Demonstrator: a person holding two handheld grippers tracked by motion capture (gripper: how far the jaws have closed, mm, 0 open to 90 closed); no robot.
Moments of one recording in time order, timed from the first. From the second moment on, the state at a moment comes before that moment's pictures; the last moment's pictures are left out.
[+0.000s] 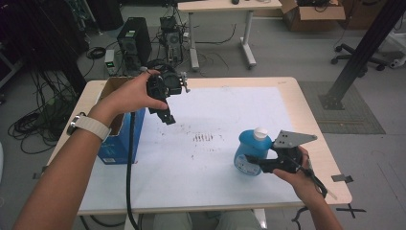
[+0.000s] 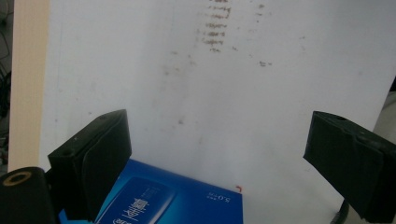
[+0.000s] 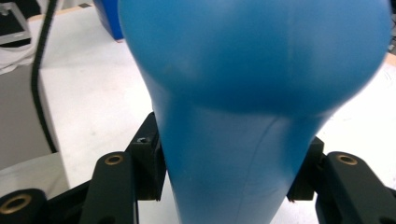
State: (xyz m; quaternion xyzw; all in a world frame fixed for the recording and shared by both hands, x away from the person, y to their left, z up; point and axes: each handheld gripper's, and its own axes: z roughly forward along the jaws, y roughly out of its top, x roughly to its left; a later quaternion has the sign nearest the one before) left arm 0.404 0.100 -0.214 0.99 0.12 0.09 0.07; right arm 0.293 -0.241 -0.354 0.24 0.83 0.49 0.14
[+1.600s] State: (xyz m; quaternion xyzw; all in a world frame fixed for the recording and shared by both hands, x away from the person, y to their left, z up) left arm 0.323 0.065 -0.164 1.00 0.02 0.05 0.08; right arm 0.301 -0.196 -0.273 0.09 0.87 0.49 0.04
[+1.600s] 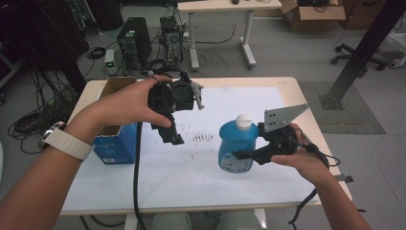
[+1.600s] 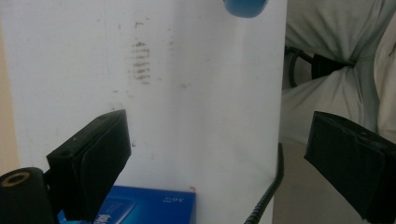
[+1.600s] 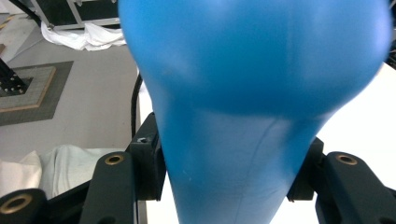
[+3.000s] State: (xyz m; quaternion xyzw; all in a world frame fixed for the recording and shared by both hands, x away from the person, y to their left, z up) left arm 0.314 0.061 -0.160 0.99 0.04 0.02 0.10; right arm 0.321 -0.123 -0.274 0.04 0.89 0.46 0.01
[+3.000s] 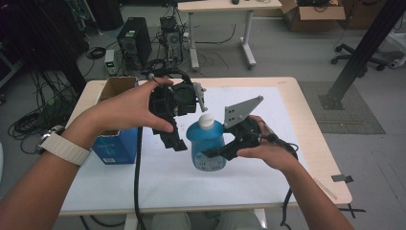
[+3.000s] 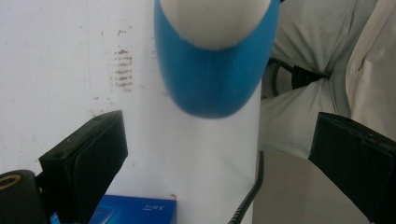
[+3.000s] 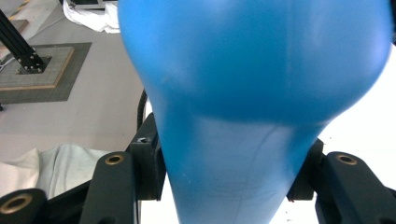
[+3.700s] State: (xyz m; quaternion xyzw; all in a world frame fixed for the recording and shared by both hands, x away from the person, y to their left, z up) left arm 0.317 0.057 -0.162 0.99 0.04 0.03 0.11; right arm 0.324 -0.098 -0.269 0.02 0.89 0.46 0.01
